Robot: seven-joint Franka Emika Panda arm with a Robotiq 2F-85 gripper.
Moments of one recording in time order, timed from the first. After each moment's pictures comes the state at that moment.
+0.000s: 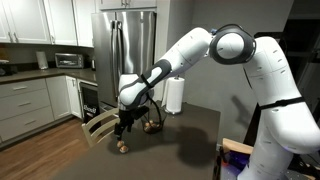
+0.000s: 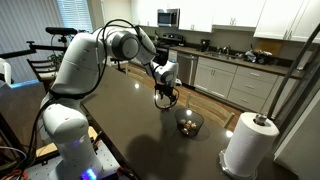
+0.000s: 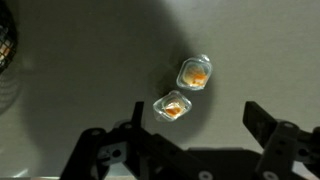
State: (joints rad) arm 0.02 0.55 0.09 -1.84 0.11 2.41 -0.09
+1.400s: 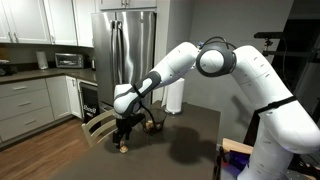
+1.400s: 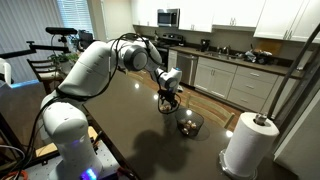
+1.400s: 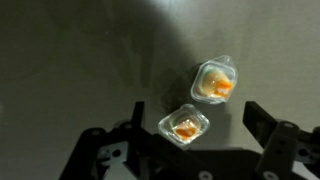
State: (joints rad) arm 0.01 0.74 0.10 -1.66 0.11 2.33 -0.13
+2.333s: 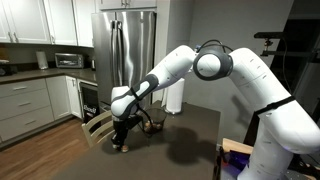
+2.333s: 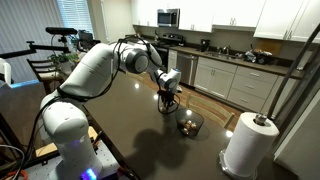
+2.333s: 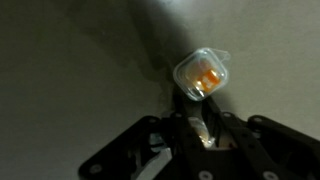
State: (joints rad) arm 0.02 0.79 0.10 -1.61 0.11 2.32 -0.13
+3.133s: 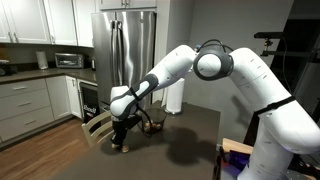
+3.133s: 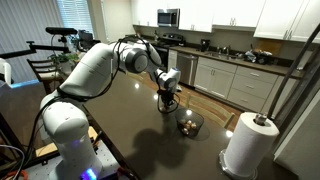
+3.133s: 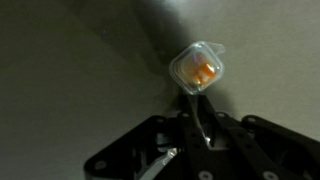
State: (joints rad) arm 0.03 0.79 0.10 -1.61 0.11 2.32 -0.13
